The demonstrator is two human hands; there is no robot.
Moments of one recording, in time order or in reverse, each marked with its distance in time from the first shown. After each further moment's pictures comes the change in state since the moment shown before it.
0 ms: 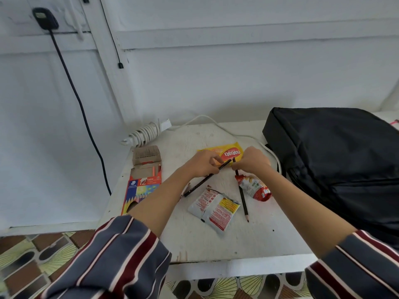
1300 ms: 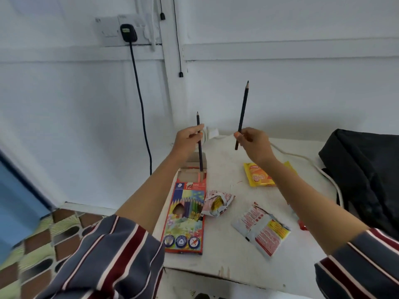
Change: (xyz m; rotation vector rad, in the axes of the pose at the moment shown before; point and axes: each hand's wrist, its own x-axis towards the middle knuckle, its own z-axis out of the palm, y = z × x) left_hand -0.052 -0.069 -0.117 -0.568 0.704 -0.022; right_hand 0.017 -0.122 0.016 0.581 0.190 -0.605
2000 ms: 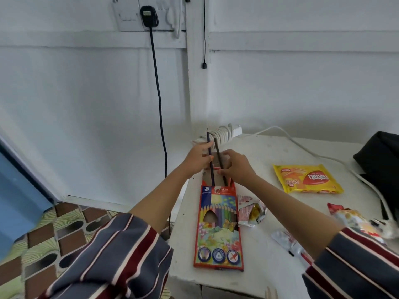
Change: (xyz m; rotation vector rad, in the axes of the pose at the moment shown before) left_hand 0.013 -0.074 -0.052 0.173 -0.271 -0.108; right_hand -0.010 -0.002 0.128 -0.274 -0.352 0.098
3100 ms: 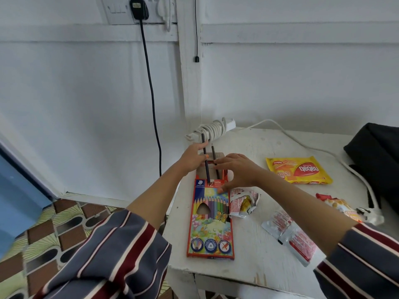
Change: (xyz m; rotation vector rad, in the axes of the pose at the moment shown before) left_hand 0.000 -0.008 0.011 0.138 -0.006 -0.091; right_hand -0.017 0.026 -0.026 -0.602 -0.361 -0.377
